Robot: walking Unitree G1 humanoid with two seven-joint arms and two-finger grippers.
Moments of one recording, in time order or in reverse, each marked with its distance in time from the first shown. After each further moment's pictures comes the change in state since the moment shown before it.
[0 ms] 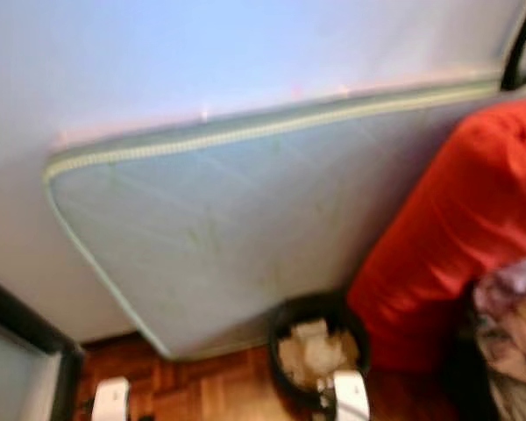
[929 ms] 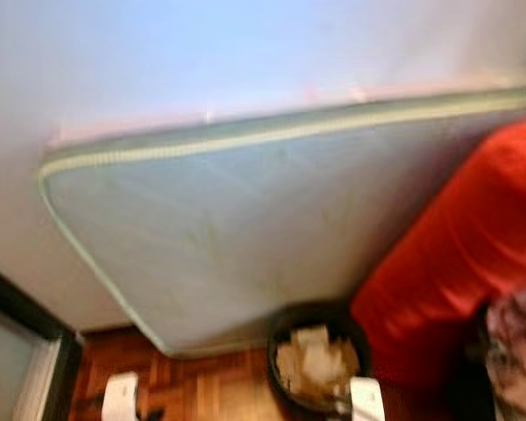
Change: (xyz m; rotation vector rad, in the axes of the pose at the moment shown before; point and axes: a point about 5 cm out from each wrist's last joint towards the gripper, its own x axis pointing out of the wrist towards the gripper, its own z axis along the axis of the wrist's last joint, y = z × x) left arm 0.002 -0.005 0.004 -0.011 -0.015 -0.011; right arm -0.002 -0.010 -0.002 0.030 -0.002 -0.047
